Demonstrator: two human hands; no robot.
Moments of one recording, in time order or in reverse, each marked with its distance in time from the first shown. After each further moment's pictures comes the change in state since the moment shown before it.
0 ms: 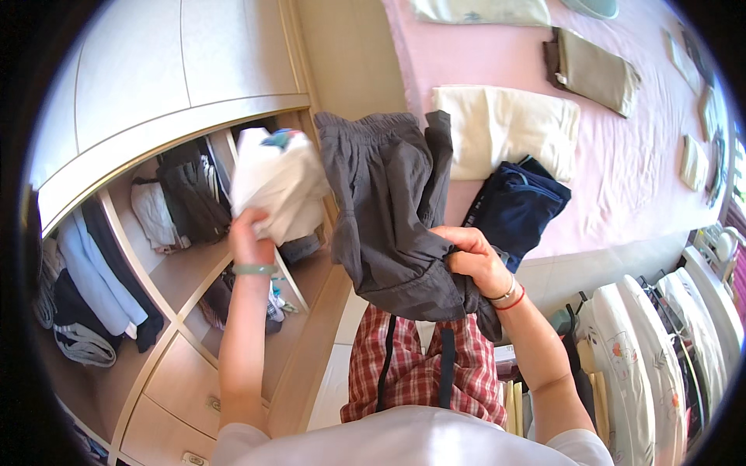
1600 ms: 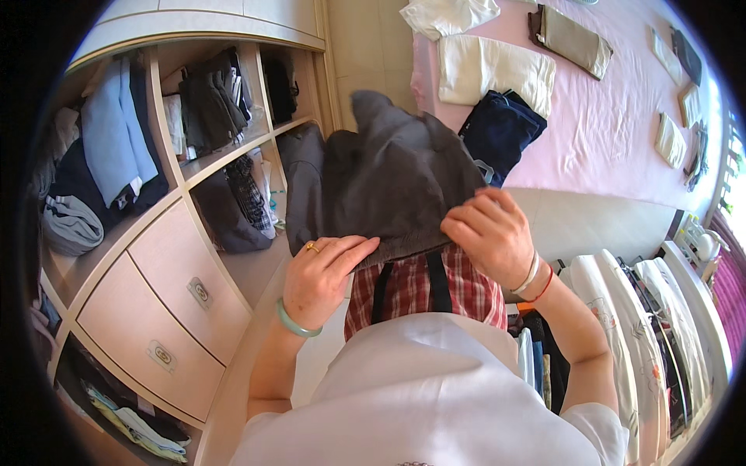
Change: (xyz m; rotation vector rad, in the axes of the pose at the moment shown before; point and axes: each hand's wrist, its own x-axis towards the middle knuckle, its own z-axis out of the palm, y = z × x) left_hand -0.290 0.034 -0.079 1.069 -0.746 1.069; right_hand -0.145 -0.004 0.137 -1.953 -0.115 -0.635
